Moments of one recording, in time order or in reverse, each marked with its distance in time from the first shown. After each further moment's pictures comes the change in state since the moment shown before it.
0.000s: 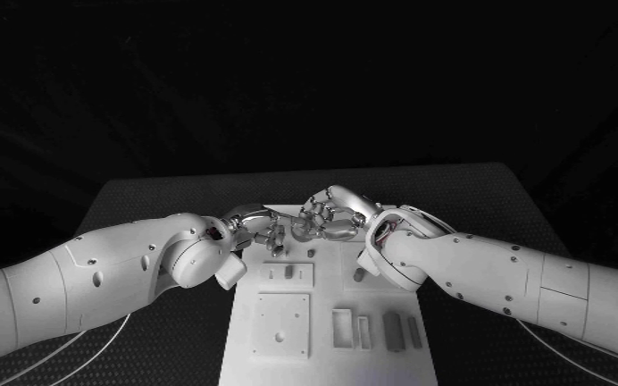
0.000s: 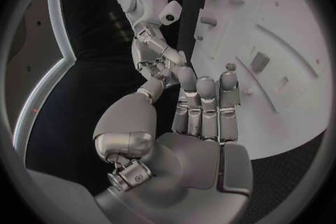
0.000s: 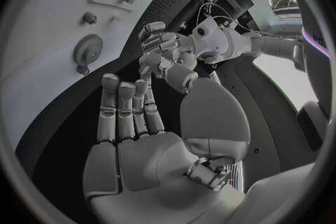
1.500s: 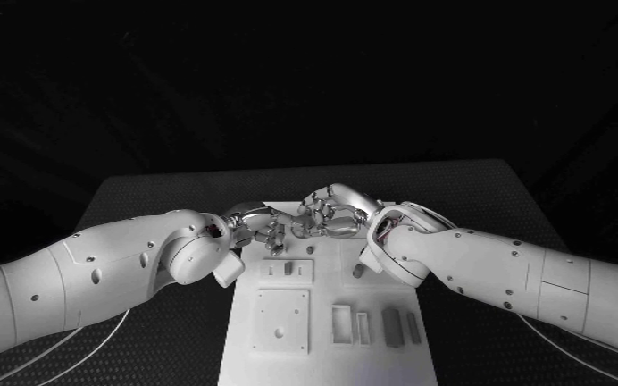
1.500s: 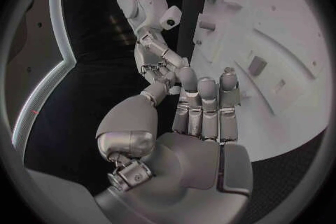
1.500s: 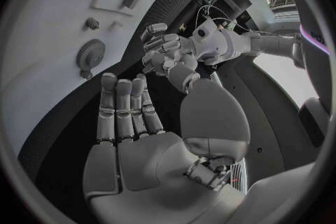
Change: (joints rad) left arm 0.001 -0.001 0.000 0.000 -0.020 0.035 -0.002; left_hand -0.015 0.147 0.160 -0.029 -0.062 0.027 -0.019 0.020 0.037 0.021 -0.015 0.009 -0.017 0.003 -0.003 0.020 -0.015 0.000 -0.009 0.002 0.016 0.000; right arm 0.000 -0.008 -0.001 -0.009 0.022 0.033 0.009; right_hand 0.003 -0.037 -0.183 -0.002 0.127 -0.218 0.100 -0.141 -0.056 -0.101 0.092 -0.060 0.007 -0.103 0.066 -0.053 -0.021 0.000 -0.113 0.041 -0.062 -0.001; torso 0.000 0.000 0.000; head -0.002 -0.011
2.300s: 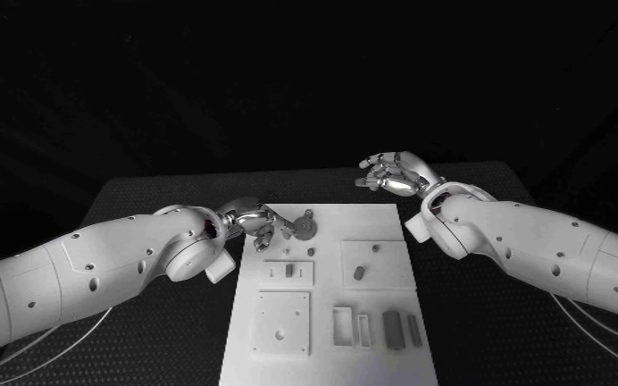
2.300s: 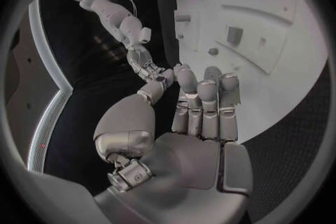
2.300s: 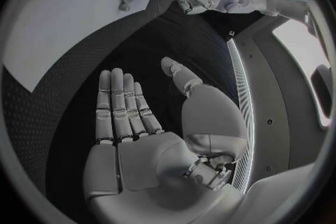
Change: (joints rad) left arm 0.016 -0.018 0.001 -0.009 -0.264 -0.063 -0.018; left_hand -0.015 -0.055 0.027 -0.023 0.130 0.057 -0.011 0.004 0.017 0.070 0.005 0.031 0.001 0.034 0.023 0.040 -0.002 0.000 0.082 -0.023 0.058 0.000; right arm 0.053 -0.124 0.016 -0.126 0.330 -0.049 0.122; right_hand -0.138 0.047 -0.160 0.023 0.047 -0.140 -0.011 0.018 -0.039 -0.117 0.071 -0.317 -0.391 -0.118 0.116 -0.385 -0.355 -0.014 -0.177 0.106 -0.426 -0.203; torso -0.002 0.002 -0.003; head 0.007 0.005
